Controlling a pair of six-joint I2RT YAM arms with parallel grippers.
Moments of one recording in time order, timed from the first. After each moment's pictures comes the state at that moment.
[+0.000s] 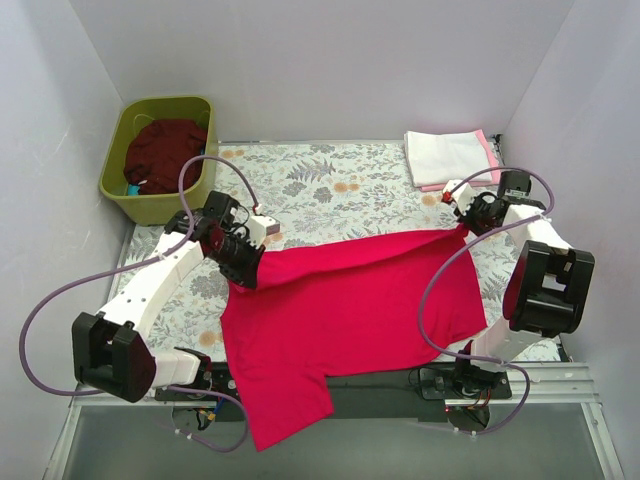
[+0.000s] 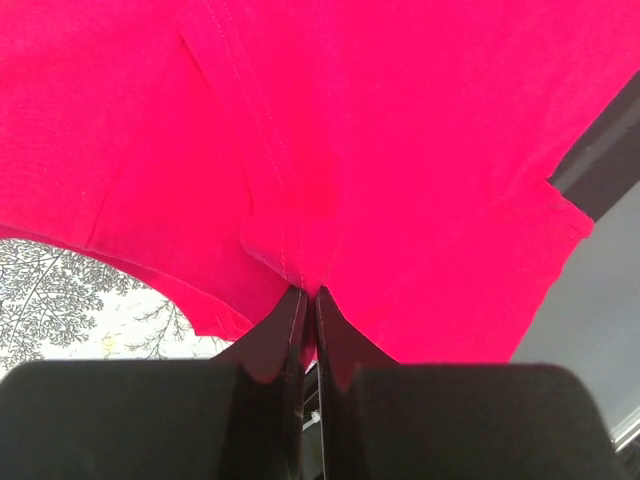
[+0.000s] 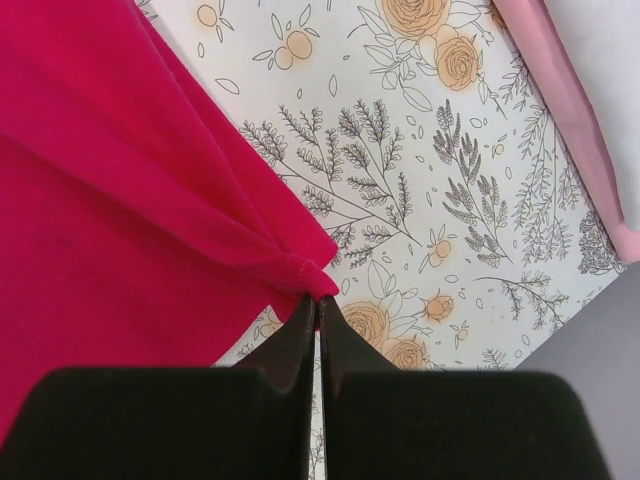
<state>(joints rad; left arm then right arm) -0.33 1.29 1.07 -1.06 0.43 0.32 -0.22 1.64 1.10 -0.50 -0.46 -1.18</state>
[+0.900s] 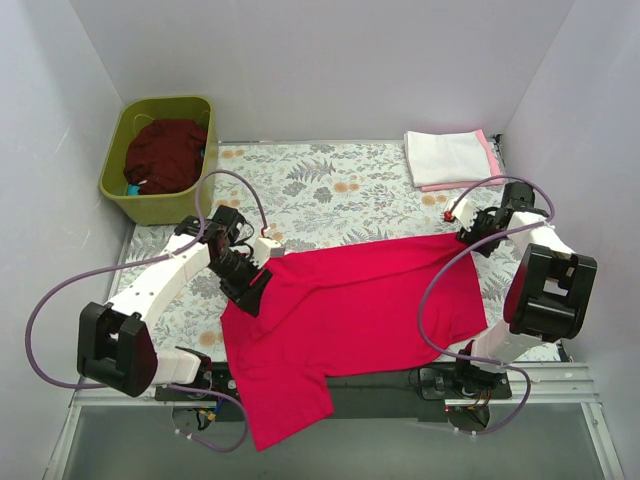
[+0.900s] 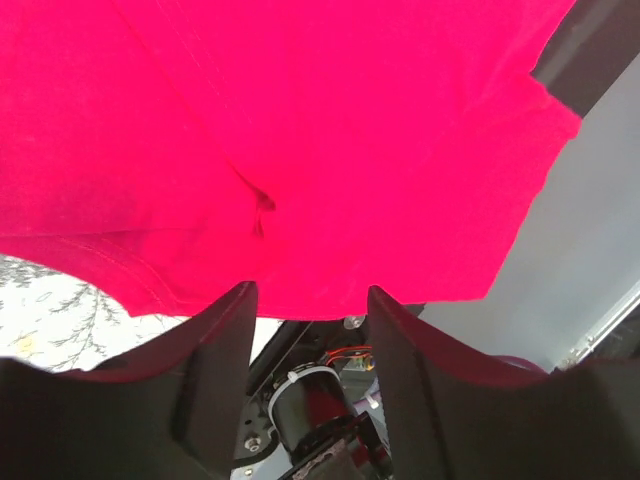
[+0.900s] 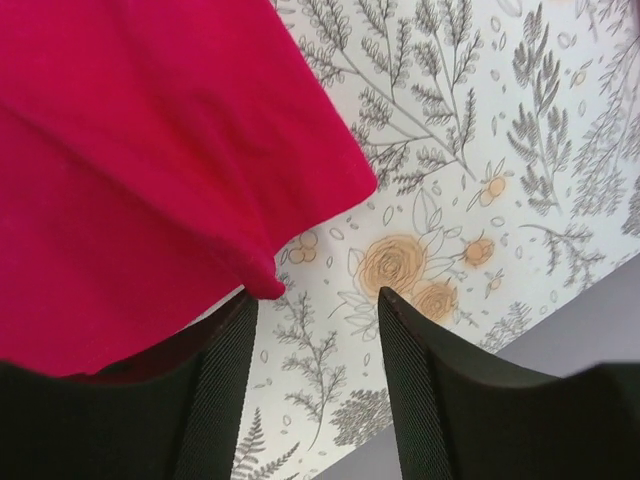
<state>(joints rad) -0.36 1.32 0.99 -1.18 0.50 0.45 -0.25 1.61 1.02 -0.55 -0.38 -1.36</state>
